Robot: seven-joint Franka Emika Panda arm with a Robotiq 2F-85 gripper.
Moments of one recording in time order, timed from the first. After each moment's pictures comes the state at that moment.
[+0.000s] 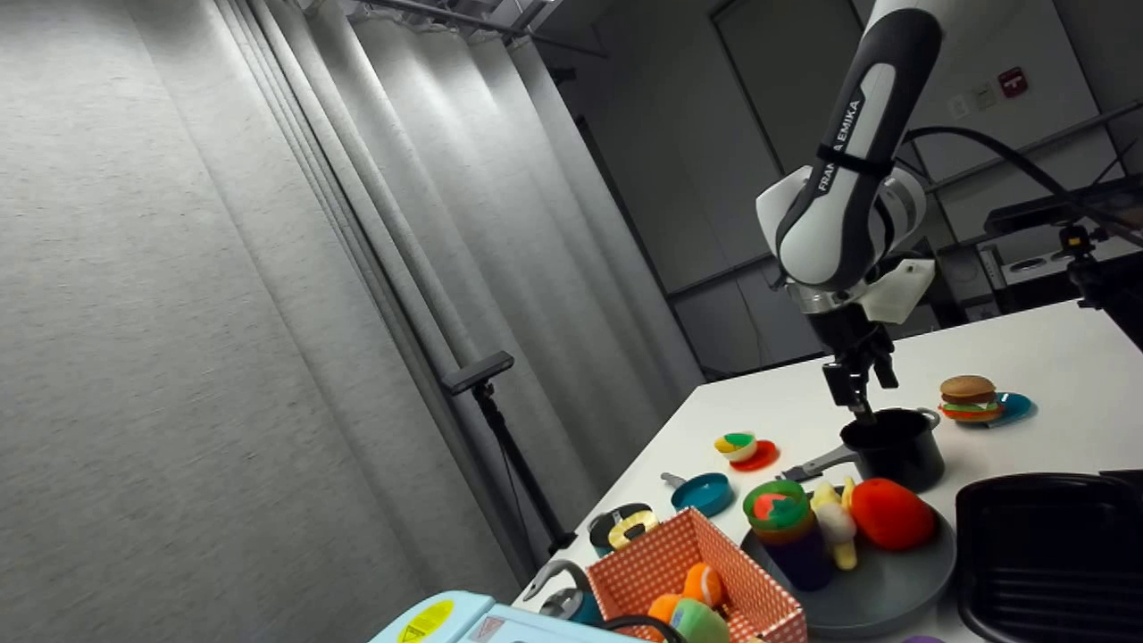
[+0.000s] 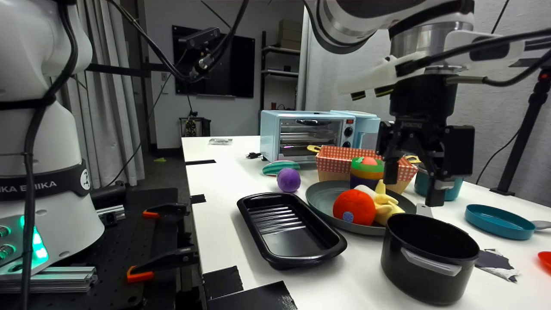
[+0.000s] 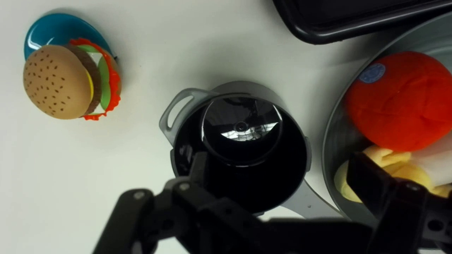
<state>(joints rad) -0.23 0.24 -0.21 -2.13 -0.04 2.44 -0.16</state>
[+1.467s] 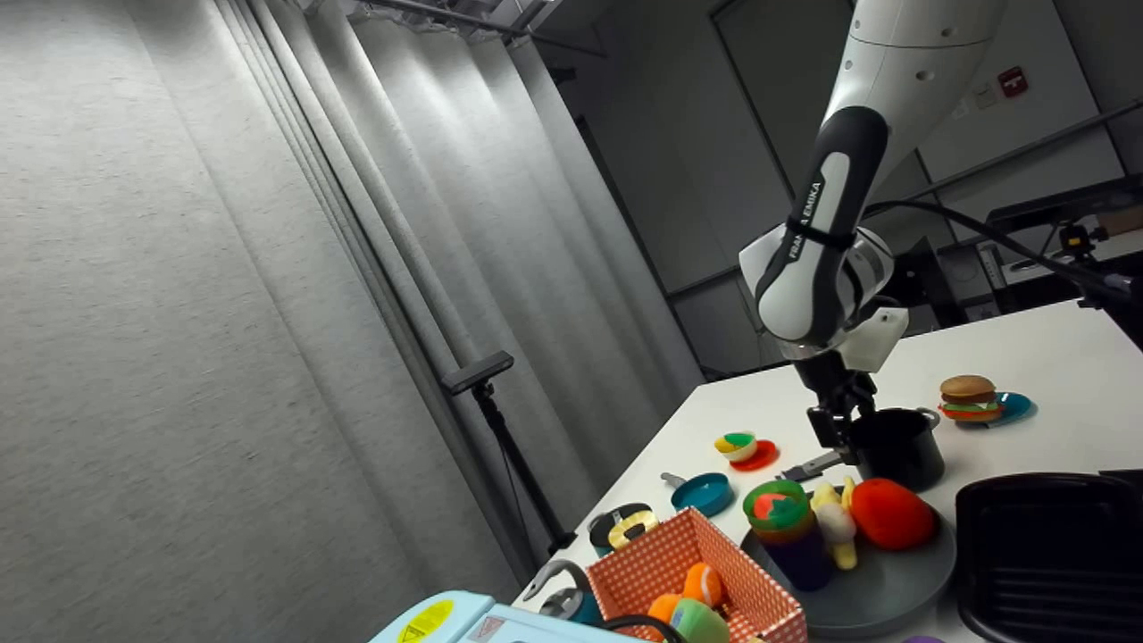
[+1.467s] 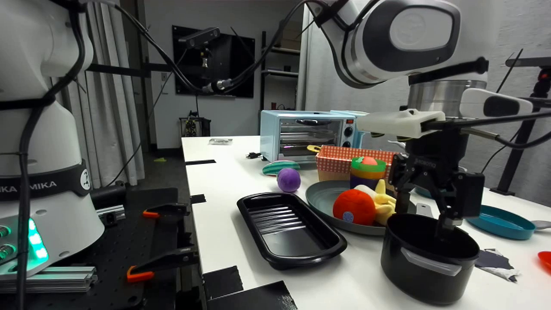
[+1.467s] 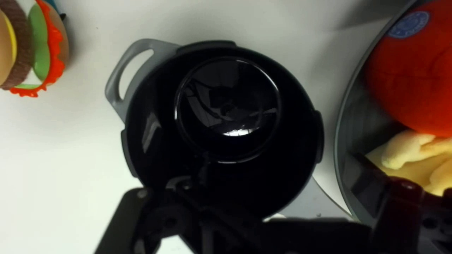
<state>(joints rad) -0.25 0.45 -0.16 -1.96 0.00 2.44 -0.16</state>
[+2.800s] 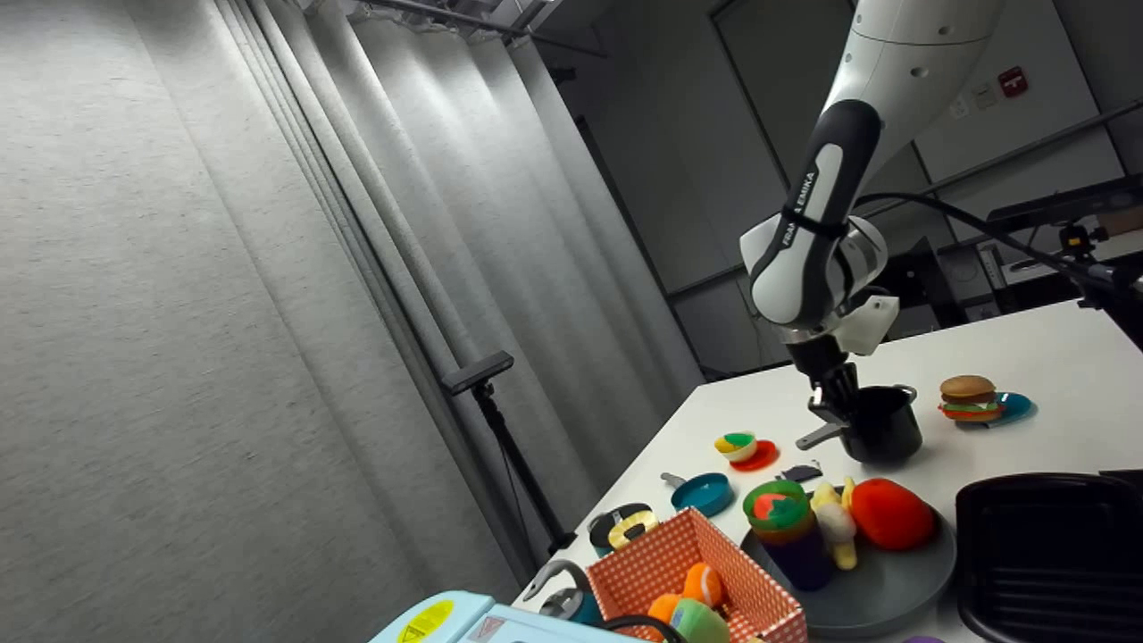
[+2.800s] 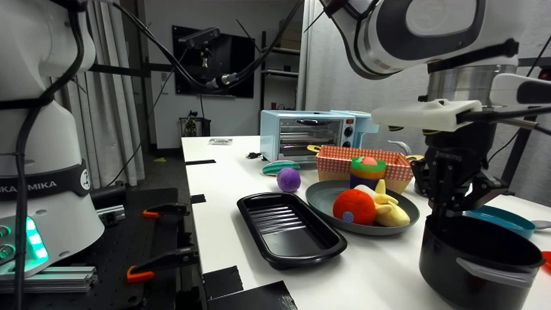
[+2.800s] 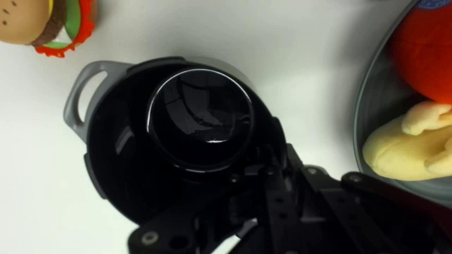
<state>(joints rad) -0.30 0.46 -0.15 -1.91 0.03 2.44 -0.27</state>
